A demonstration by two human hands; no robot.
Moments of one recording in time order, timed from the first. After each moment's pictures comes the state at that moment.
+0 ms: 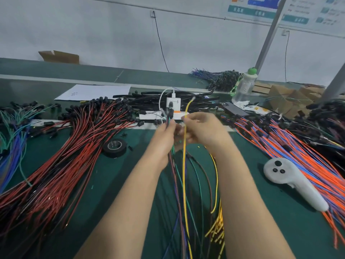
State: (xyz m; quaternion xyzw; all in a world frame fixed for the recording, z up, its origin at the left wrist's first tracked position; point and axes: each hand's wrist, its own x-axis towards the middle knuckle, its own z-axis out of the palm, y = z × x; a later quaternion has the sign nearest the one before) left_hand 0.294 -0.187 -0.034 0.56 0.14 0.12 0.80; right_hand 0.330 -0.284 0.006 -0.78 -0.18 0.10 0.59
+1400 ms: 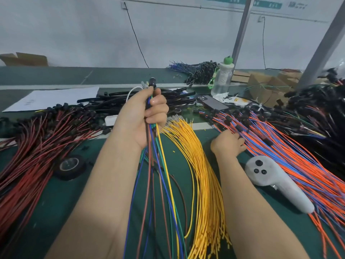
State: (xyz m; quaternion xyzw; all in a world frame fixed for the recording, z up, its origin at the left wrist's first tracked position) left_hand 0.329 -0.202 0.036 0.31 0.00 -0.02 0.95; right_hand 0.458 -0.378 -0.081 -0.96 0.17 -0.07 0.20
